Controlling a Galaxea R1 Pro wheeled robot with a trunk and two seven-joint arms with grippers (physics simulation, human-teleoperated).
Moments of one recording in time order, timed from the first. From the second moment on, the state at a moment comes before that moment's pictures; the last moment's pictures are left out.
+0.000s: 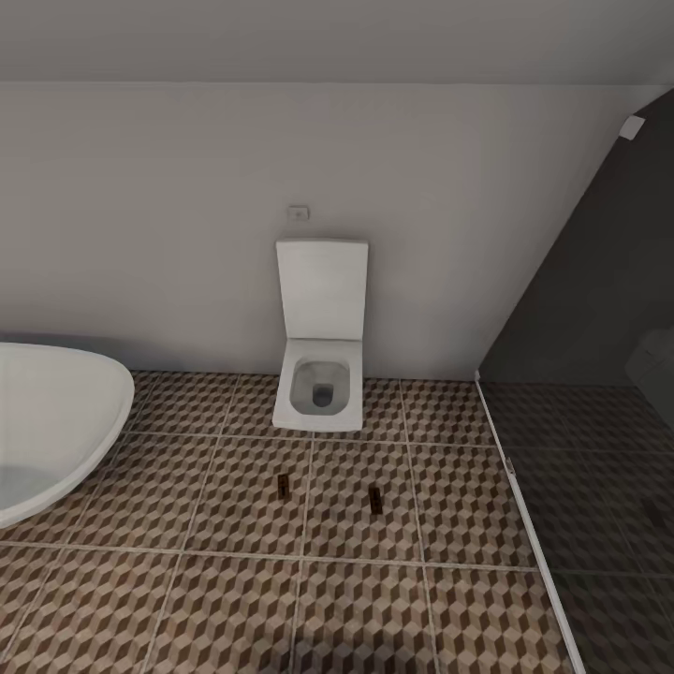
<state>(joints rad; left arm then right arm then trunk) -0.31 0.11 -0.39 0.07 0.38 -0.72 0.14 -0.14 -0.05 0.04 -0.02 -0.03 -0.67 0.06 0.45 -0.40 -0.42</state>
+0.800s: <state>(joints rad) -0.31 0.11 -0.39 0.07 0.38 -0.72 0.14 -0.14 -0.05 0.04 -0.02 -0.03 -0.67 0.06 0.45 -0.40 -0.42</state>
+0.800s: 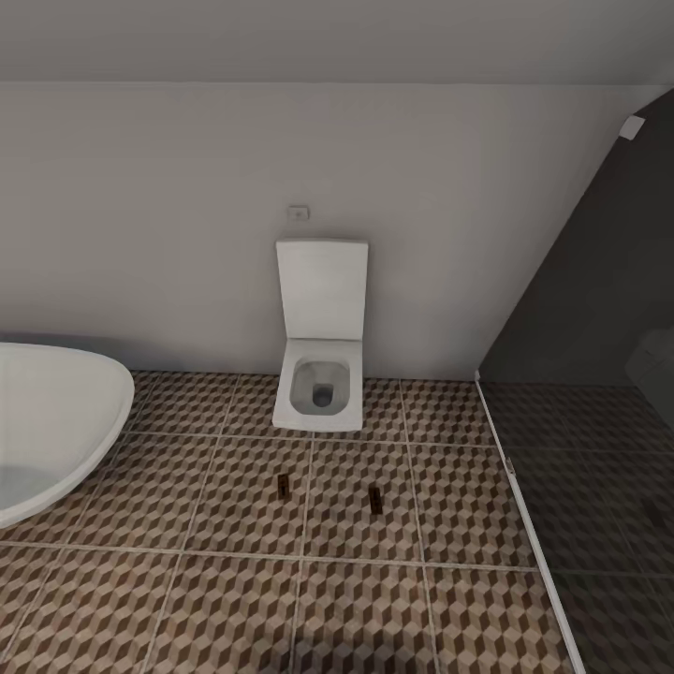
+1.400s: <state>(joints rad) -0.31 0.11 -0.39 0.07 0.38 -0.72 0.14 -0.14 -0.05 0.04 -0.02 -0.03 -0.67 0.06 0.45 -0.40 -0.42</state>
